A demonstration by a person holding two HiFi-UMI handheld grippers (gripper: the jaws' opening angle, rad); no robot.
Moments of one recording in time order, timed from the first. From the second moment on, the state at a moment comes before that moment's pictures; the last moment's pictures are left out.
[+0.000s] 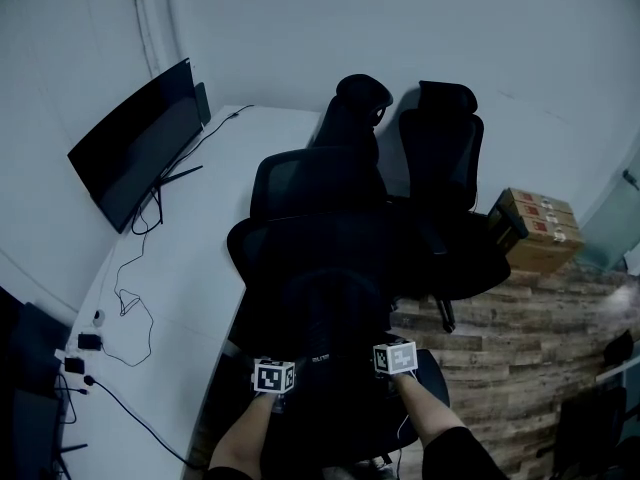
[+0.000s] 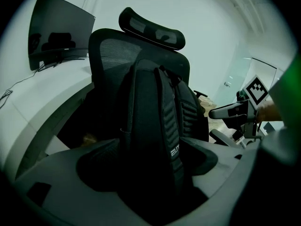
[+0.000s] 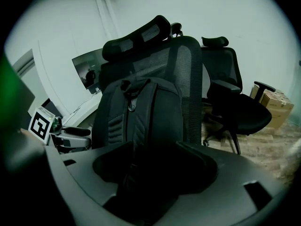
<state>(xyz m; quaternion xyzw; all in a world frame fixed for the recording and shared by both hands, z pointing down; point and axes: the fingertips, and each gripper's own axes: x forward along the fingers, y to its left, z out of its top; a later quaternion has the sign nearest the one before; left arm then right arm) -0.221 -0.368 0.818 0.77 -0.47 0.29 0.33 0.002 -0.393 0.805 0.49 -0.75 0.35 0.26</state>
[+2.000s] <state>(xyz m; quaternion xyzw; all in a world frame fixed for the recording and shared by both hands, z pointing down) -0.088 -0.110 0.580 0.76 -0.63 0.07 0.17 0.082 -0.155 0.594 0.36 -0.90 0.20 0.08</state>
